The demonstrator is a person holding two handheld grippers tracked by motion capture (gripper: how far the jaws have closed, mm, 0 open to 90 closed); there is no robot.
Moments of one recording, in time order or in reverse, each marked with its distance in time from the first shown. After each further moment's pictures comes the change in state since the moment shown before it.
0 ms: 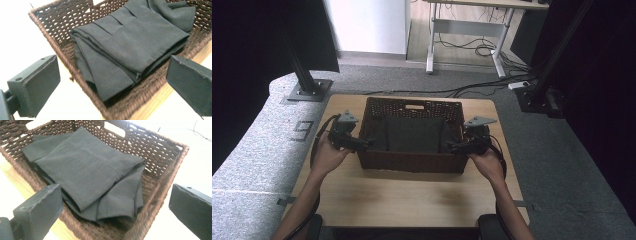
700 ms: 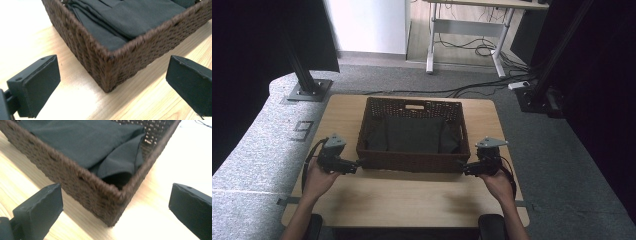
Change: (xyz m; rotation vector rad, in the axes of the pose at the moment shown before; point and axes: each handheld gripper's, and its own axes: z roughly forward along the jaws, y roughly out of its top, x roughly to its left) left arm -0.007 -0.076 -0.003 -0.021 -0.002 -0.065; right arm -0.002 -0.068 -0.014 0.030 -0.006 0.041
